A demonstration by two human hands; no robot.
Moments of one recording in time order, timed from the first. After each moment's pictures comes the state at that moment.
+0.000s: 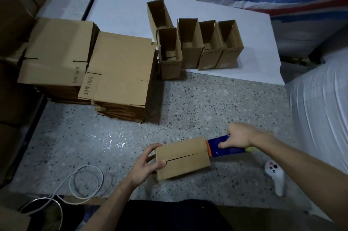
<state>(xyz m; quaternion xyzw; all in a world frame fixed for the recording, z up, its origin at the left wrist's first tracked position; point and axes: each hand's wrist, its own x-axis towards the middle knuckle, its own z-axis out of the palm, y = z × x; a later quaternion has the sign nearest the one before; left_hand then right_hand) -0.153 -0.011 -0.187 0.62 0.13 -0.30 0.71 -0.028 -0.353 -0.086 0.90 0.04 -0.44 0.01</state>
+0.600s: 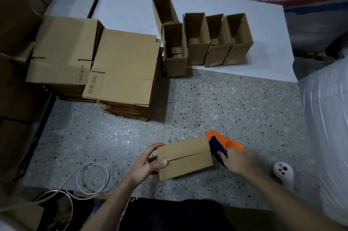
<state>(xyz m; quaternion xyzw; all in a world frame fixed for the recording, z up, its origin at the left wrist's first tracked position) -0.149 -0.006 -0.168 0.59 0.18 -0.35 0.70 -0.112 -0.353 -0.187 0.93 -0.07 -0.36 0.00</state>
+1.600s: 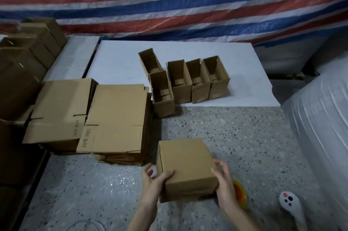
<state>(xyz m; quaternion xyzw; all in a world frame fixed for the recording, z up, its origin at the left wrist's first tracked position) -0.084 -0.066 -0.115 0.59 0.36 -0.21 0.69 -0.107 -0.282 -0.146 0.59 -0.32 -0.05 -0.74</state>
